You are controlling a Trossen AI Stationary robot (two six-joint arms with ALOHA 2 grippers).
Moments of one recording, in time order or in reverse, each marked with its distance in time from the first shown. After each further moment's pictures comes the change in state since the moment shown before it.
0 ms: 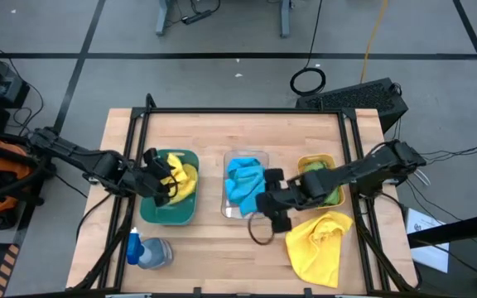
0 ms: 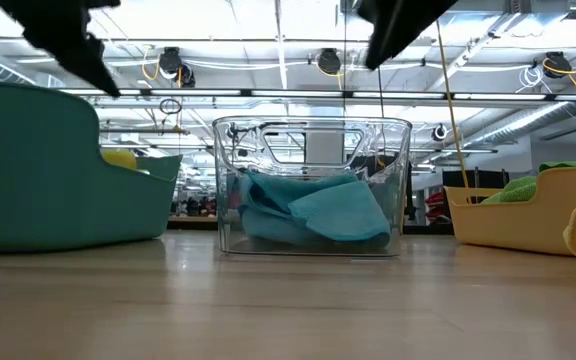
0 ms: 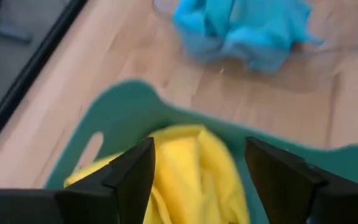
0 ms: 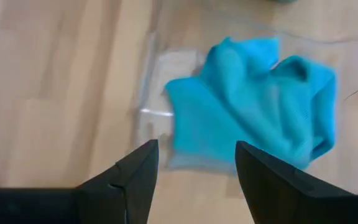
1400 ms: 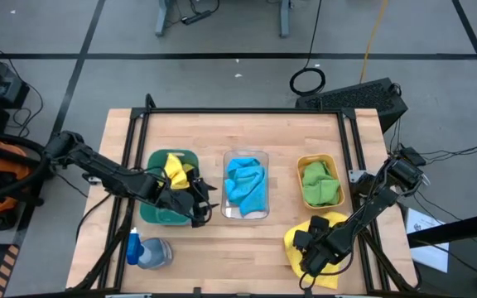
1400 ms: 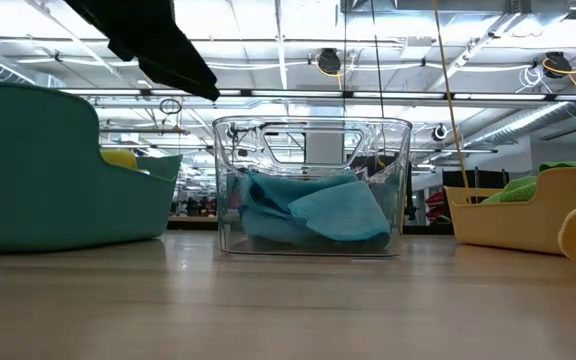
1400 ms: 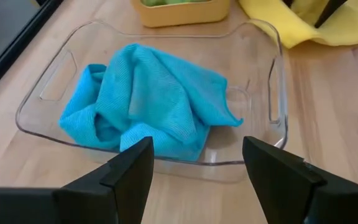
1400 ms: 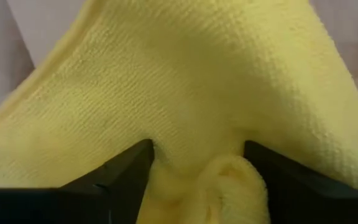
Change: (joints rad) left arm -0.003 0.456 0.019 0.714 0.058 0.254; right arm 0.478 0.129 -0.514 0.223 -0.108 0.997
